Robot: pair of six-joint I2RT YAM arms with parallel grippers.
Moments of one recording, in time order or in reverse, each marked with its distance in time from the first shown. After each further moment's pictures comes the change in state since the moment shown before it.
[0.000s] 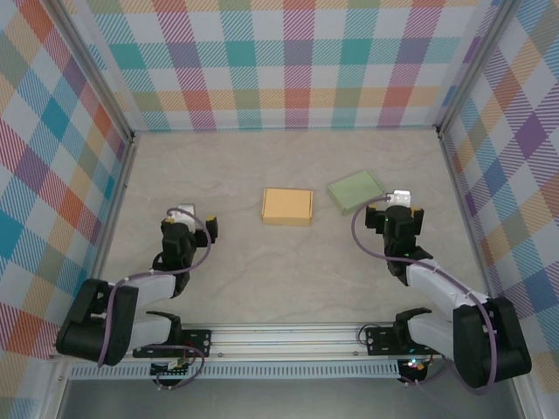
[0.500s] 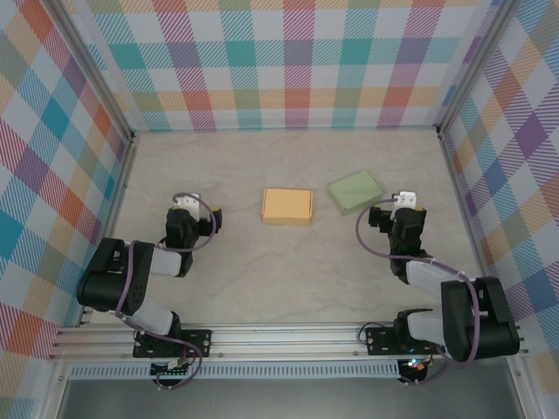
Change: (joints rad) left arm 0.085 0.293 0.166 0.110 0.142 0.028; right arm -0.121 0.145 -0.067 0.276 -0.164 -0.011
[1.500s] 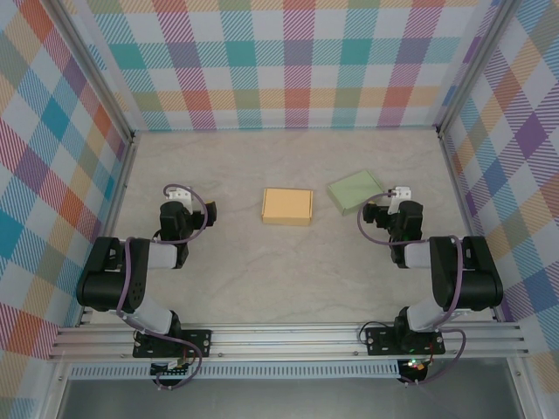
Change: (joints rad) left arm 0.050 0.005 0.050 -0.074 0.036 -0.051; right arm -0.103 0.293 0.077 0.190 -0.290 0.006
